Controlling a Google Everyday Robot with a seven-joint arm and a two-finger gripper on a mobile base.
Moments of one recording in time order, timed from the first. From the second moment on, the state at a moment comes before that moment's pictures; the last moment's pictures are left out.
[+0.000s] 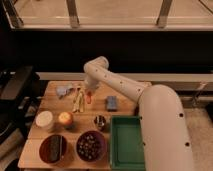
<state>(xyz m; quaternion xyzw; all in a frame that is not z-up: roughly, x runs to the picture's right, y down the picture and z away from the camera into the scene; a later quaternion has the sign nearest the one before) -0.082 0.008 0.906 -0.12 -0.26 -0.59 0.76</state>
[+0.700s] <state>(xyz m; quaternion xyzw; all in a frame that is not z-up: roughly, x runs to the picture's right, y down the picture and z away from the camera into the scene) -0.049 -0.076 0.823 -0.02 -0.22 -0.58 0.78</state>
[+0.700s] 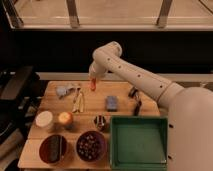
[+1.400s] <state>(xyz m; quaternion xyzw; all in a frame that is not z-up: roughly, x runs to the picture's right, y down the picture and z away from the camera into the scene) -0.047 -0.097 0.829 0.00 -0.21 -0.59 0.78</state>
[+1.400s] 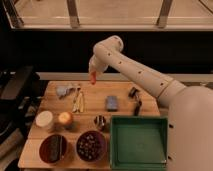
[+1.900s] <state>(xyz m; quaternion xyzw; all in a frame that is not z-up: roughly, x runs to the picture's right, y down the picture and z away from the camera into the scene) -0.052 -0.050 0.868 -0.04 -0.25 -0.57 0.78</state>
